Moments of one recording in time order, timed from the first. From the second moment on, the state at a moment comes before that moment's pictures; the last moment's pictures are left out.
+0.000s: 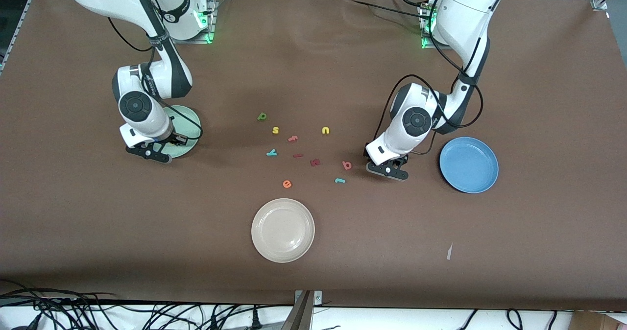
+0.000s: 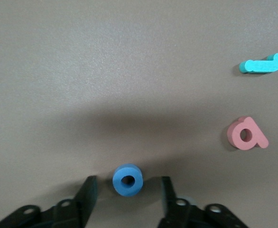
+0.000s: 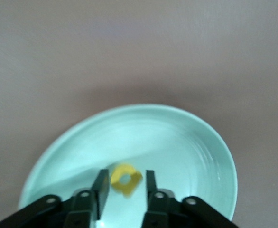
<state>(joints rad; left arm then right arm) -0.48 0.61 0.01 -1.92 -0.18 2.54 -0.08 0.40 0.36 -0.25 -2.28 -0.18 2.49 0.55</state>
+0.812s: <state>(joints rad) -0.49 0.61 0.02 -1.92 -0.18 2.54 -0.08 0.44 0.38 -0.04 -1.90 0.00 2.26 0.69</state>
